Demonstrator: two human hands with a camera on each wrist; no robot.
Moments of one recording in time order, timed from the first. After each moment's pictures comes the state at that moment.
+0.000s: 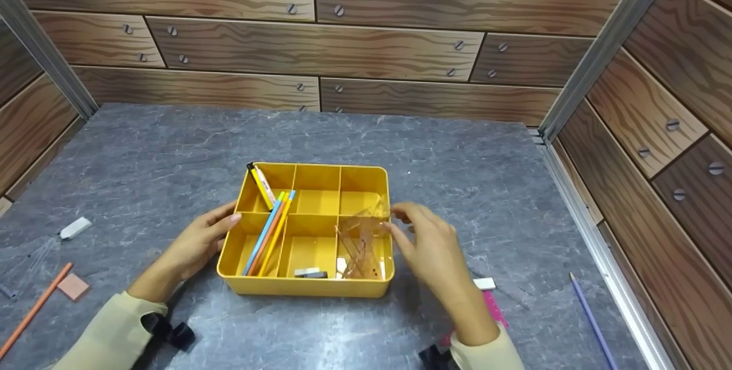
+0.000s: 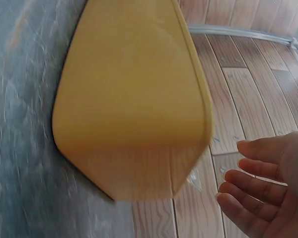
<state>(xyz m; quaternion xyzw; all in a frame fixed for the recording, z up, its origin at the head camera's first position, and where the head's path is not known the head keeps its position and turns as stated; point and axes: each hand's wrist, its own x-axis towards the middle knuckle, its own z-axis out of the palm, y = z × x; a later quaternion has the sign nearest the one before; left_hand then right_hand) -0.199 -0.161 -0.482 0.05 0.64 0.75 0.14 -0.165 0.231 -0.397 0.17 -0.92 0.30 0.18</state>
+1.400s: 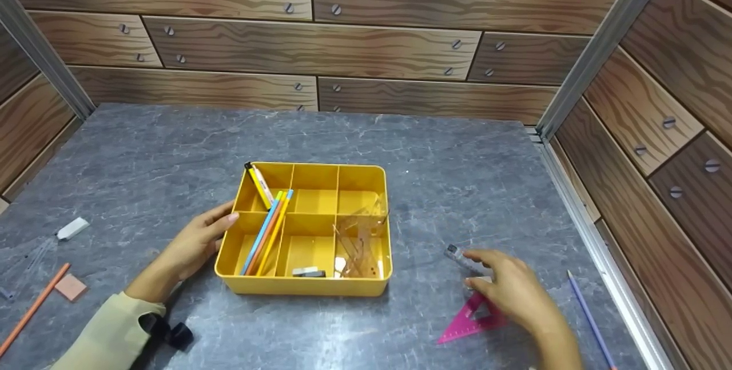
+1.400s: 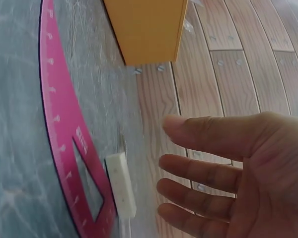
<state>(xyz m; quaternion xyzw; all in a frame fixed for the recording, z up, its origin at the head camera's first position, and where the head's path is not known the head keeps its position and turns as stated) -0.198 -0.160 -0.480 0.03 0.65 0.75 0.13 -0.138 0.361 -0.427 0.13 -0.96 0.24 -0.01</state>
